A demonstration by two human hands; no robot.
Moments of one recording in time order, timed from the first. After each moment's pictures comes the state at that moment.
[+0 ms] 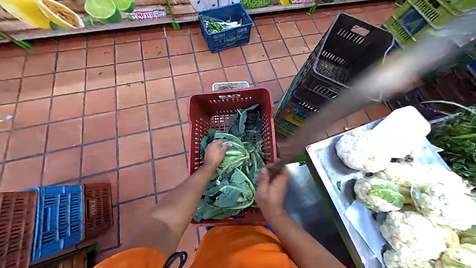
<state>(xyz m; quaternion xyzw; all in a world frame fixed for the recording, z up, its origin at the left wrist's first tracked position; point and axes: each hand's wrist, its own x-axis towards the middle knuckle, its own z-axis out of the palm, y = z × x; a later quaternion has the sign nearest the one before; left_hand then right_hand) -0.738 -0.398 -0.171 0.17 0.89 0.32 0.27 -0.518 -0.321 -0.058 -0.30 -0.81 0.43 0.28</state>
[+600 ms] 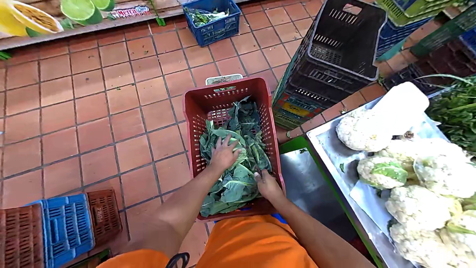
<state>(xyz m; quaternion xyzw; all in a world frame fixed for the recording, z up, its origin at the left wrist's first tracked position) -0.705 -0.400 -0.179 0.38 0.89 0.12 0.24 -0.505 -0.307 -0.128 -0.46 -0.72 0.45 -0.25</state>
